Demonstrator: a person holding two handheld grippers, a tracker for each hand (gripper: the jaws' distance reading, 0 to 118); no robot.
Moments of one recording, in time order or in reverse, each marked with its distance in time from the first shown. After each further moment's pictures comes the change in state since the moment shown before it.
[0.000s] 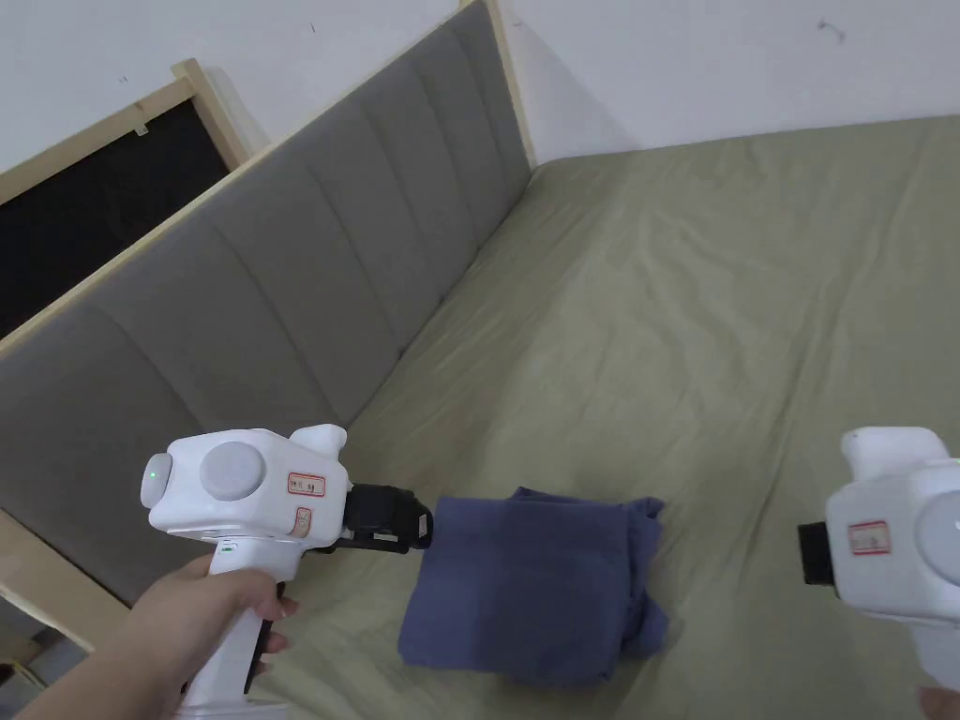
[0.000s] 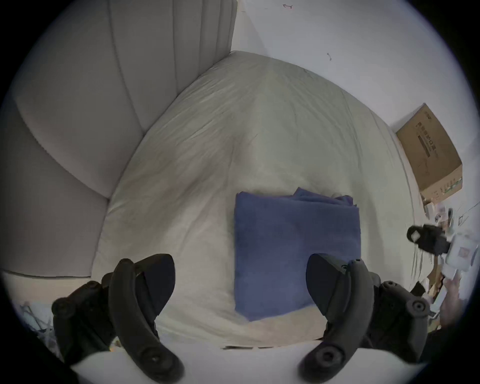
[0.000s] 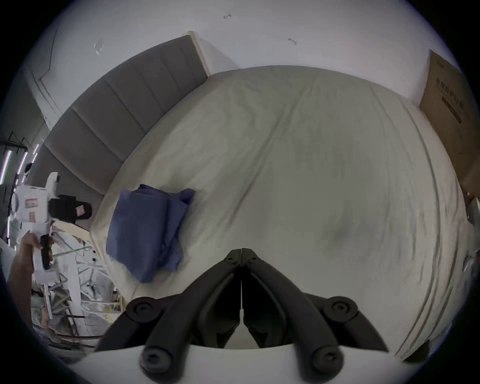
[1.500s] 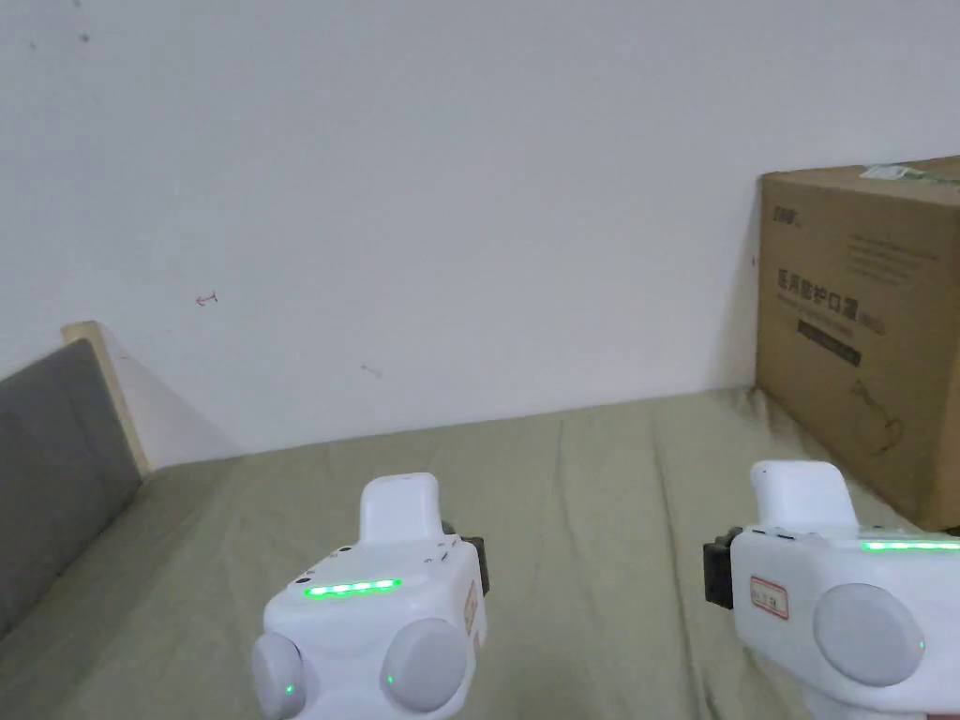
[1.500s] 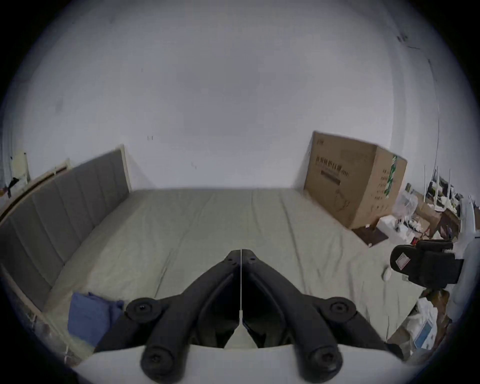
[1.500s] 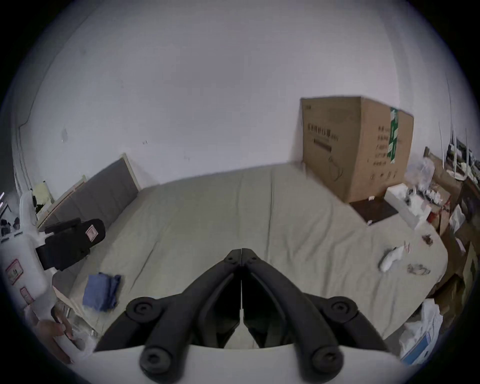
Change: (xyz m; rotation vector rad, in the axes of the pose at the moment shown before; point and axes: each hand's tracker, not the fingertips) left arm 0.560 -0.075 0.141 0.783 -0.176 -0.280; right arm 0.271 -0.081 0.323 0.632 -0.321 -0.205
